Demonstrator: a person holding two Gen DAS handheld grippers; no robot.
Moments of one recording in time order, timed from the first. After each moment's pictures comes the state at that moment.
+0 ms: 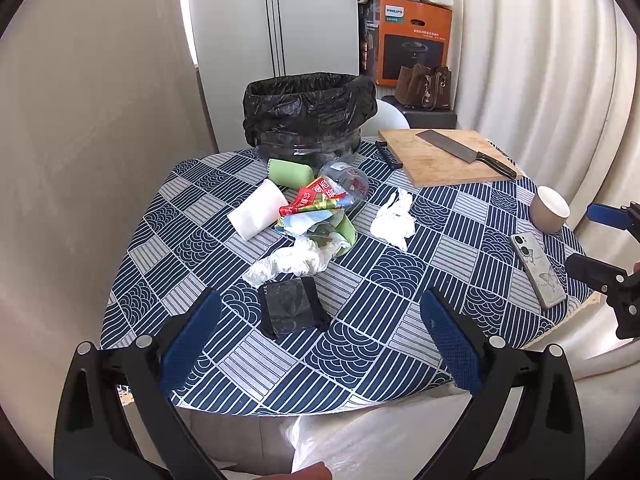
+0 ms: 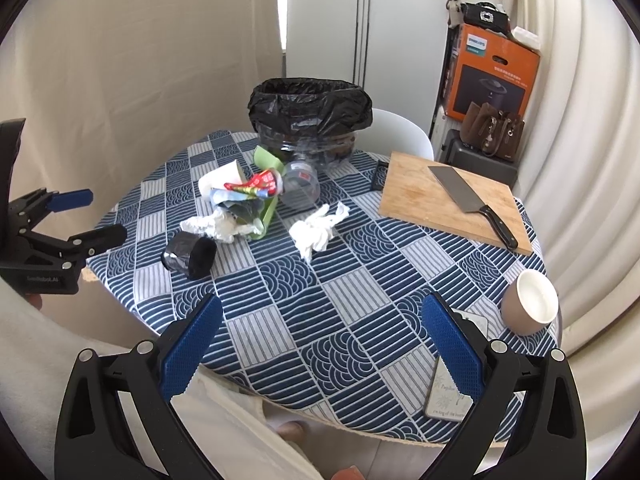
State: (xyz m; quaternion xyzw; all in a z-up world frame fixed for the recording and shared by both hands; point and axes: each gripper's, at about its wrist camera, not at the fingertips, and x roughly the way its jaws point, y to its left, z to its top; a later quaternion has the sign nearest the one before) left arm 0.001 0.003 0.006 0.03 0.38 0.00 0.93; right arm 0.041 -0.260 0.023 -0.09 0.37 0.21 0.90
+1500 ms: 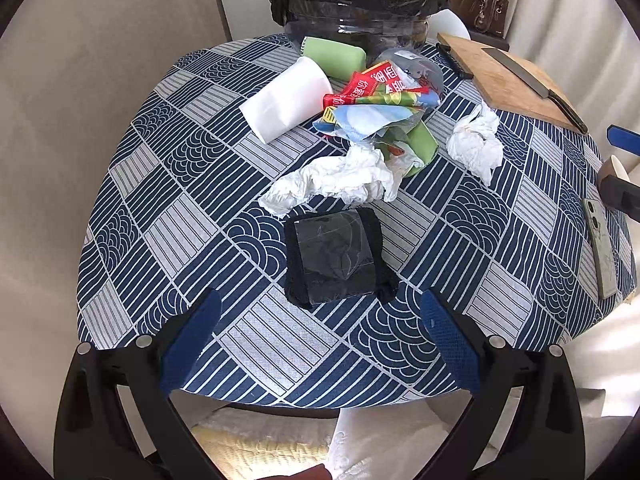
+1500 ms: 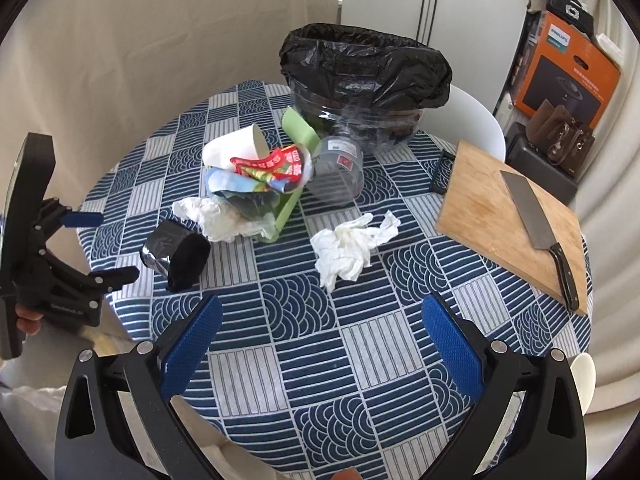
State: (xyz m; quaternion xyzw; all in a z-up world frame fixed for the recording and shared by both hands) left arm 0.083 0.050 -0.088 0.00 0.55 0.04 0.84; right arm 0.159 -0.187 -0.023 -0.16 0.44 0.29 0.84
